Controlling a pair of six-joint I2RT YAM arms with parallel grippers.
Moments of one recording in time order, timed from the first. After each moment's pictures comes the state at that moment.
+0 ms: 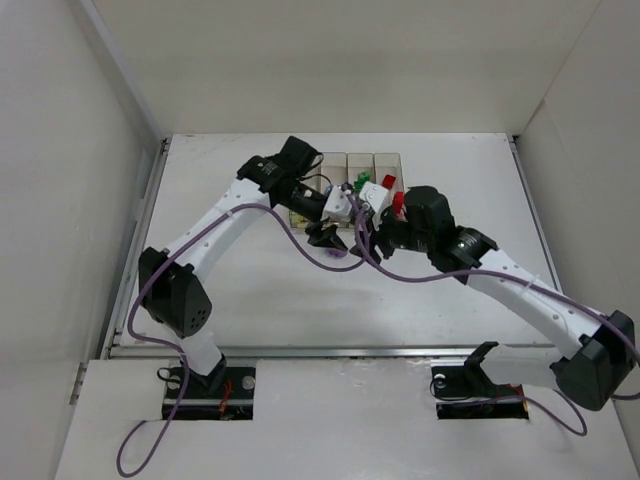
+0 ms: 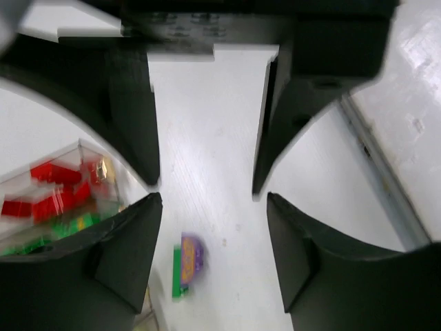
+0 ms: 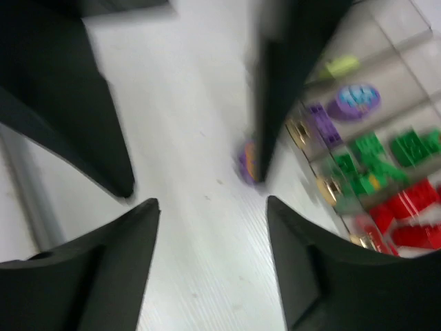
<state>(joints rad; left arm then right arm) -0.61 1.70 1.68 -1.03 1.05 1.18 0.67 1.17 1.03 -0.33 -0.36 -0.29</state>
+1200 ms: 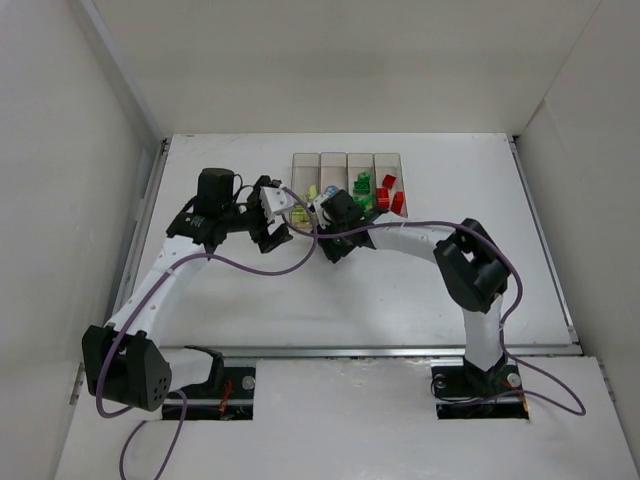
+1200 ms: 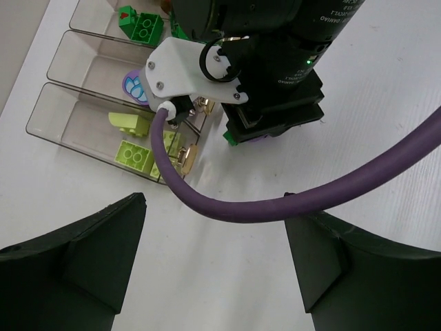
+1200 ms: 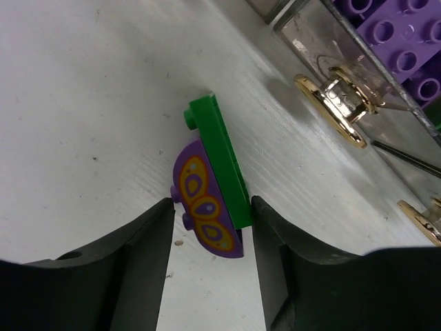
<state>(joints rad) -0.26 1.22 1.04 -0.48 0.73 0.75 0.75 1.99 1.39 -0.37 0.00 -0.01</state>
